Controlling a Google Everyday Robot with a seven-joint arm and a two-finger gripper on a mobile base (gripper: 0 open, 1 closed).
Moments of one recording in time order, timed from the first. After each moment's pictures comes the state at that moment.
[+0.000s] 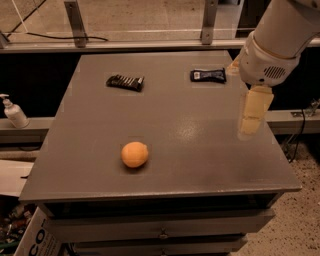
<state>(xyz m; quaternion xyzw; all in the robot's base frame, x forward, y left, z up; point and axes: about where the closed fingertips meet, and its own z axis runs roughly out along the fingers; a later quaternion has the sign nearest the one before) 0.504 -0.177 0.918 -0.68 0.72 -0.01 0.12</state>
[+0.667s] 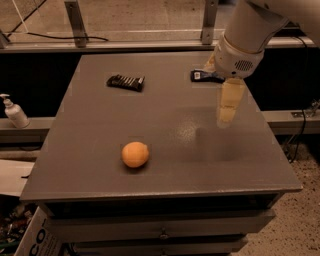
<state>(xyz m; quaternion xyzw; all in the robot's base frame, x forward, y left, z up) 0.554 -0.142 0.898 -0.71 0.69 0.02 0.12</state>
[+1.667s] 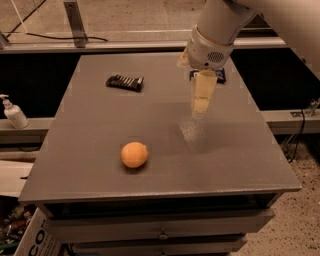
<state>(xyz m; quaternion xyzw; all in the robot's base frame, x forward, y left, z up) 0.577 -0.076 0.901 -0.74 0.65 0.06 0.14</state>
